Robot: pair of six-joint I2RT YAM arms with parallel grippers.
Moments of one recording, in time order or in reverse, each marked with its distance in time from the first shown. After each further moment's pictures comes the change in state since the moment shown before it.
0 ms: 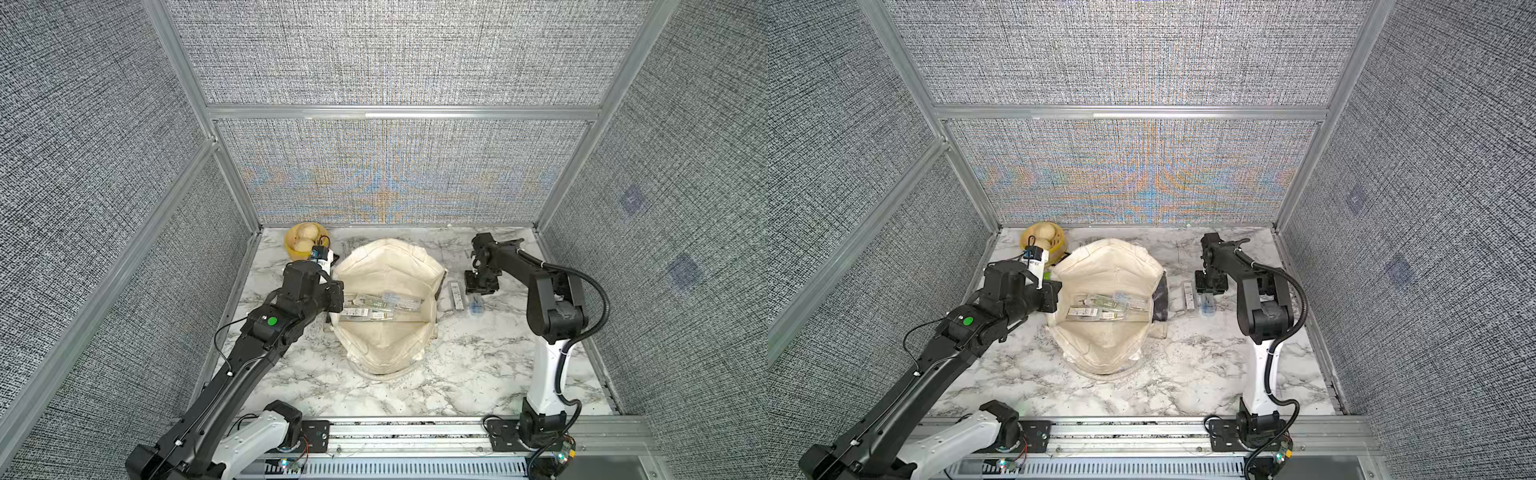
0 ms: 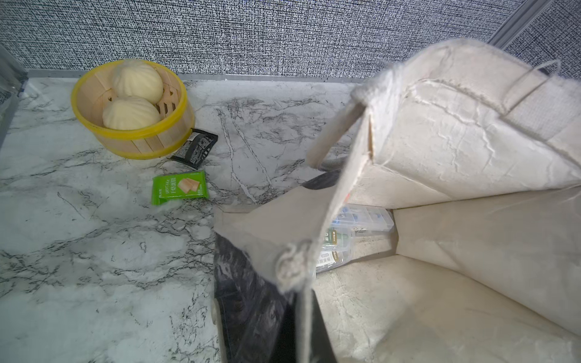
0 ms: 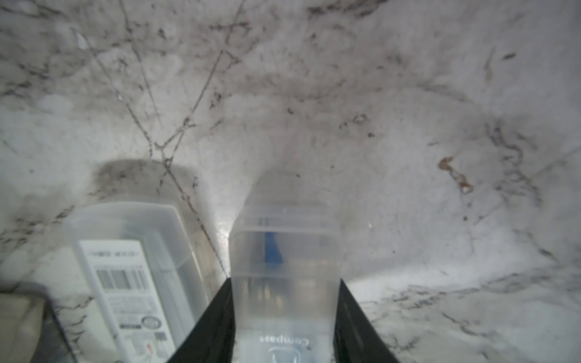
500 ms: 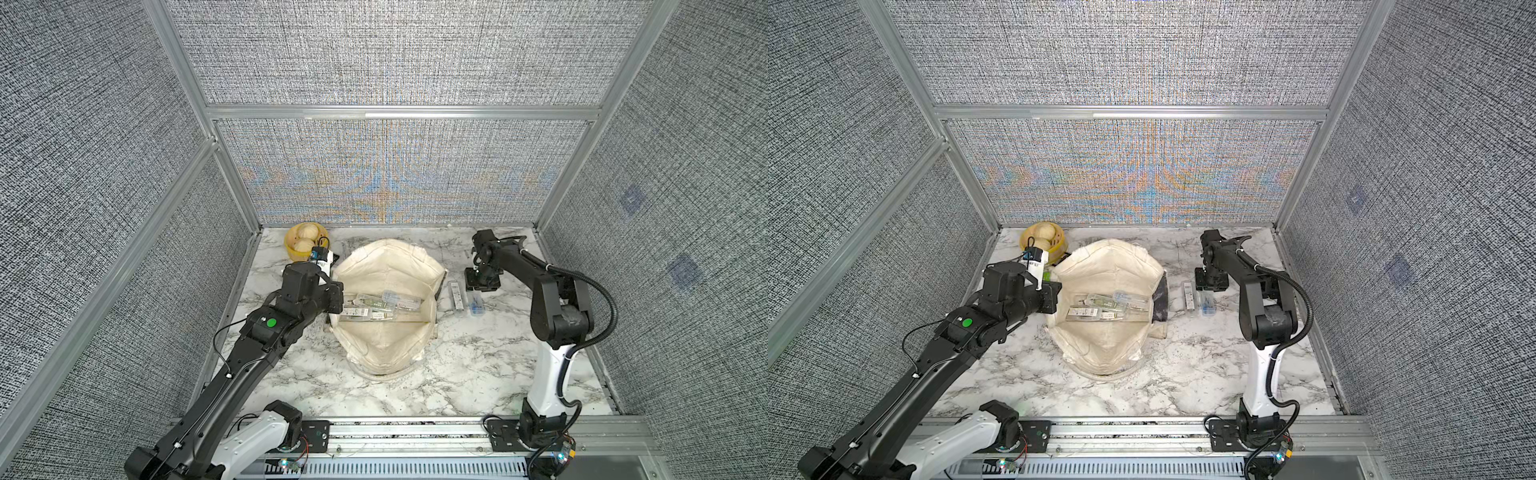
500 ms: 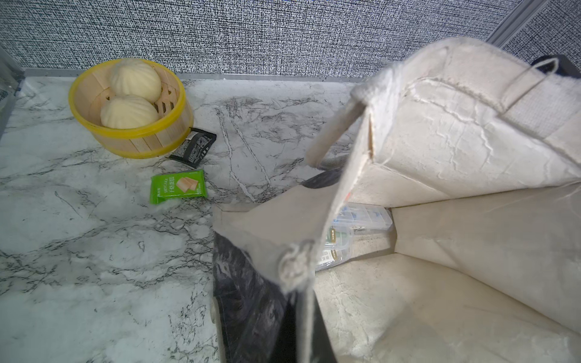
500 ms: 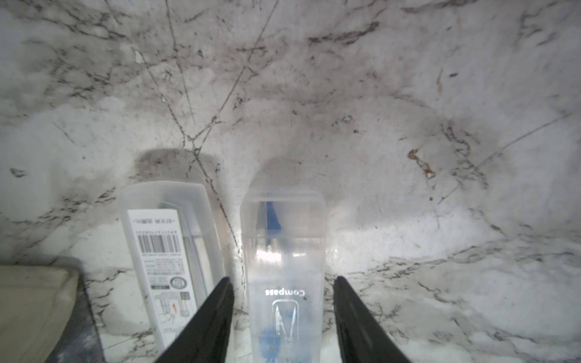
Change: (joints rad) left arm 0.000 -0.013 -0.009 0.000 0.005 0.000; right arm 0.011 -0.063 -0.011 -0.003 0.020 -0.003
